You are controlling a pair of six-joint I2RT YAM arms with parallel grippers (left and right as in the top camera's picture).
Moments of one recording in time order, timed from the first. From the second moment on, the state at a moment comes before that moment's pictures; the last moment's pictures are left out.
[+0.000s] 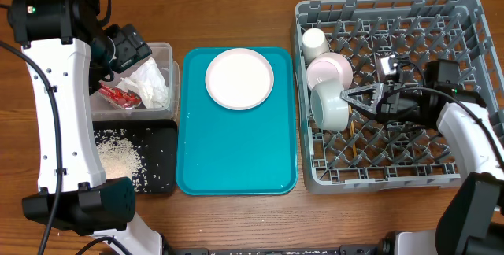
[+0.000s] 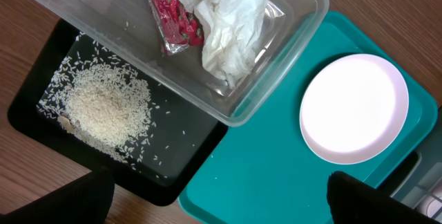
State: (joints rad) left arm 0.10 1.84 2.20 -1.68 -0.03 -0.57; right arm -0.21 1.60 1.04 -0.81 -1.50 0.00
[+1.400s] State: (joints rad) left arm 0.10 1.84 2.20 -1.68 -0.03 -0.57; right arm -0.39 1.60 0.94 -0.74 -1.20 -0.03
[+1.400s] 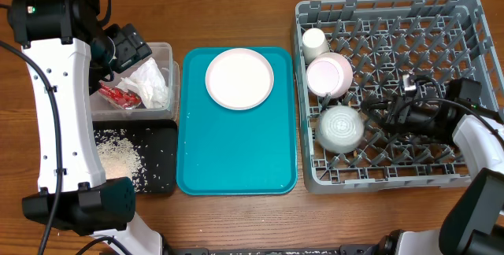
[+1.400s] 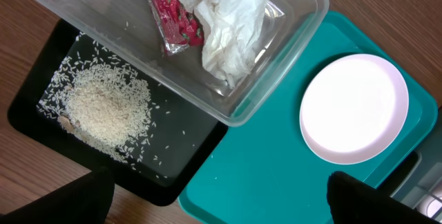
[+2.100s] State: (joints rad) left arm 0.10 1.84 2.20 -1.68 -0.03 -0.57; right arm 0.25 1.61 1.46 -0.85 -0.39 0.16
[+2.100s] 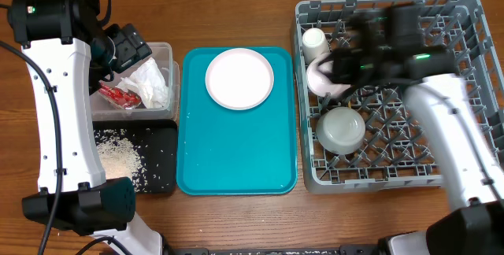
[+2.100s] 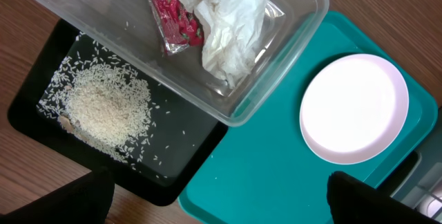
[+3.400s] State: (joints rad) left arm 0.10 1.84 2.20 -1.68 -0.03 -0.57; right arm 0.73 2.13 1.47 -0.36 -0.09 0.04
